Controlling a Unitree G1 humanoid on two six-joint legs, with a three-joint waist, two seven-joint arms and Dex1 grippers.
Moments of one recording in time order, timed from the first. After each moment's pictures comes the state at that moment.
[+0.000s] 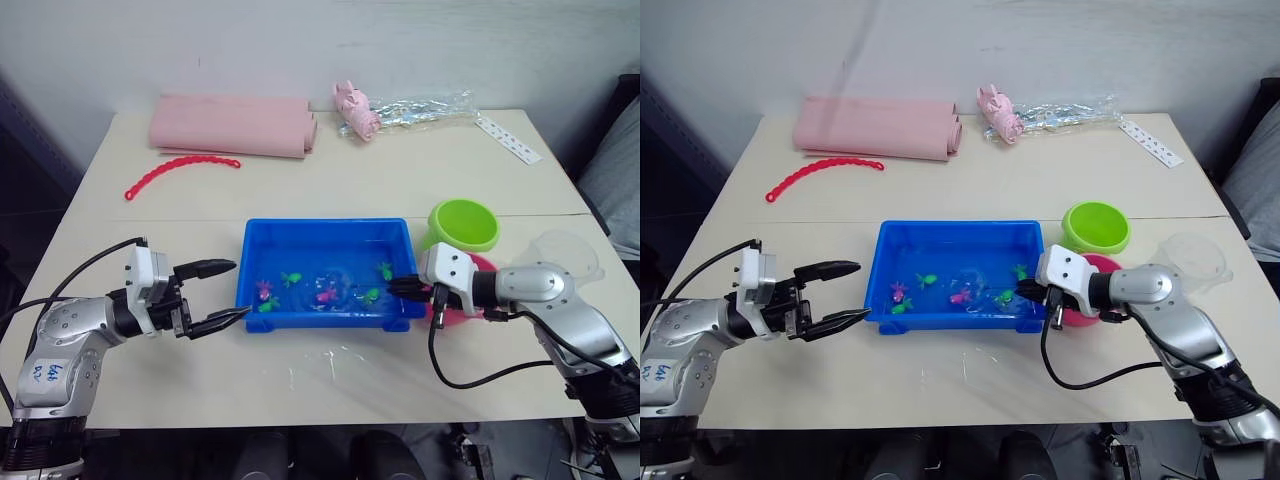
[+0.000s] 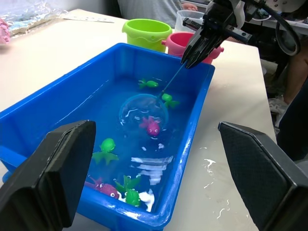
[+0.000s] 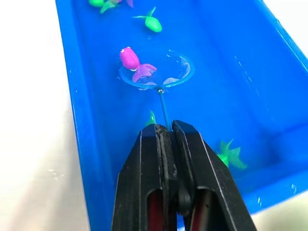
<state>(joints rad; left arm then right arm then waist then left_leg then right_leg) -0.12 0.69 0.25 -0.14 -0.56 0.24 -1.12 -0.38 -0.81 0.16 -0.16 0.28 0.33 1.03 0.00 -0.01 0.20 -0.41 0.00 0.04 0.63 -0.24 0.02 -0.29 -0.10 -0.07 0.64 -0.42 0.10</state>
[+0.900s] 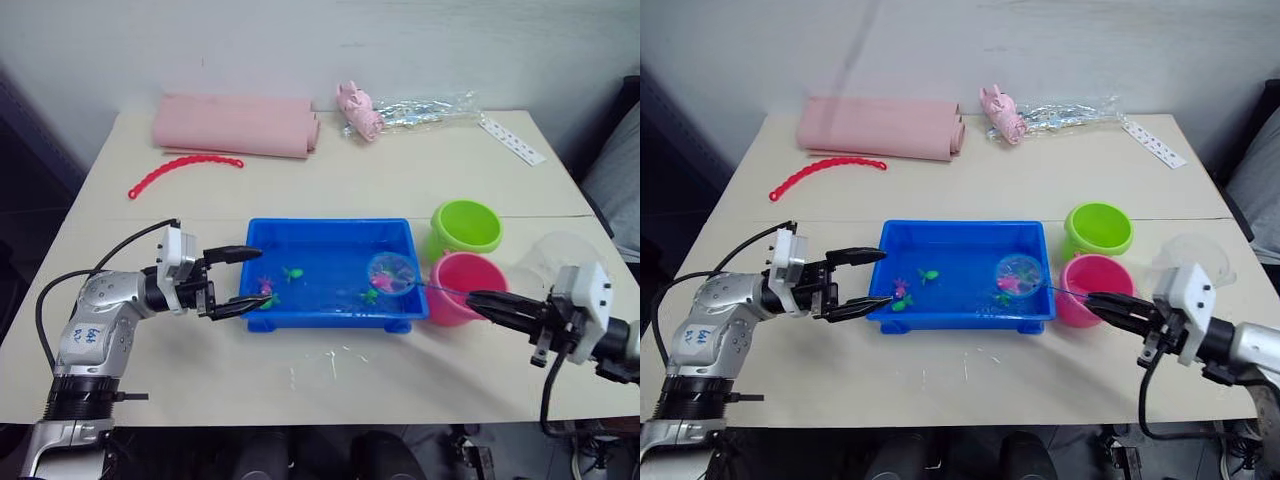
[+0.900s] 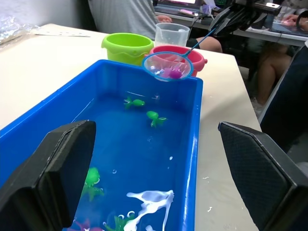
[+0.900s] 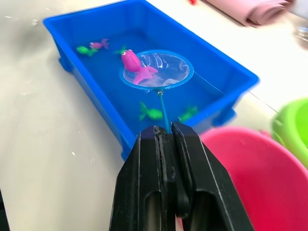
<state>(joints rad) -0.36 0.64 0.10 0.07 -0.52 0.19 -1.22 0.21 -0.81 -0.52 -0.45 0.59 0.35 1.07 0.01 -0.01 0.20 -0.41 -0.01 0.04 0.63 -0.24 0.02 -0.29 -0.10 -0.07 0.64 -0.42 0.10</state>
